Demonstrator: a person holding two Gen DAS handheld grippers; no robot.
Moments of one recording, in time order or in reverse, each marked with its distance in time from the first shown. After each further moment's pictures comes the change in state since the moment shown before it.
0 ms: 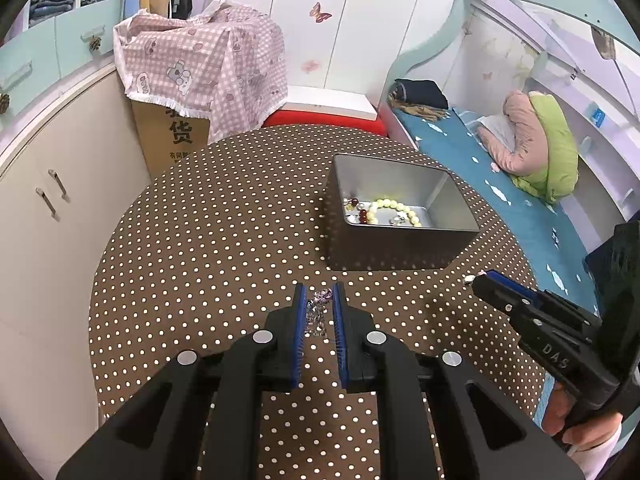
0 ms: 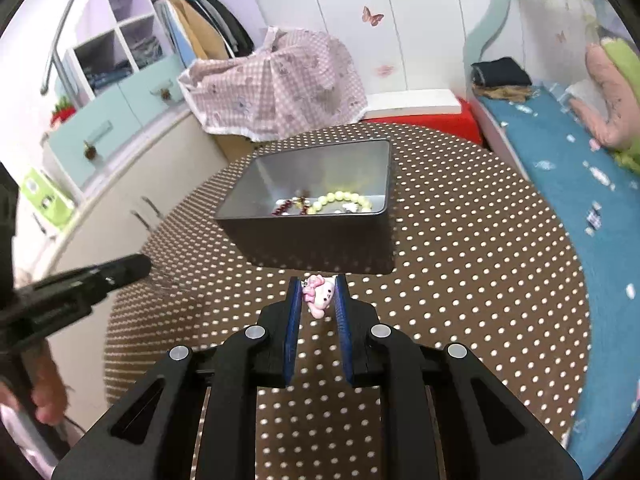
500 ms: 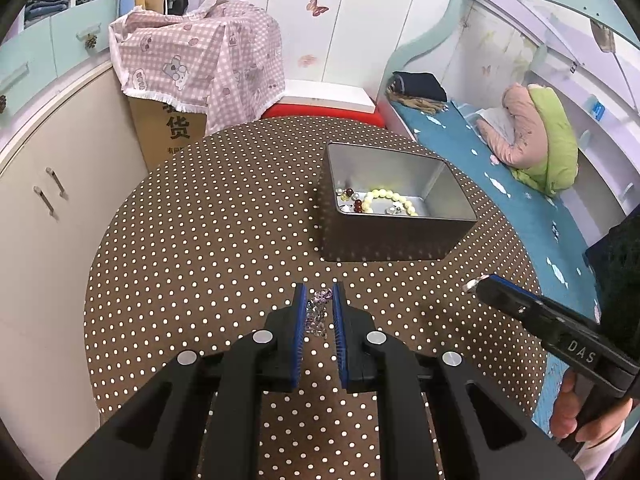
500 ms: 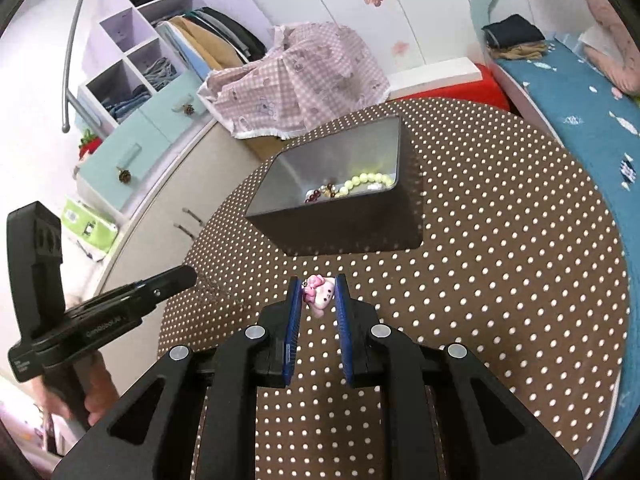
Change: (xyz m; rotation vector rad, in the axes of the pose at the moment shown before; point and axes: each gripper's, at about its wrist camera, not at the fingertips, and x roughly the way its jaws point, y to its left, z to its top) left arm 0.005 -0.008 -0.004 0.008 0.025 0.002; right arm -0.002 -0.016 -0.007 0.113 0.032 0.157
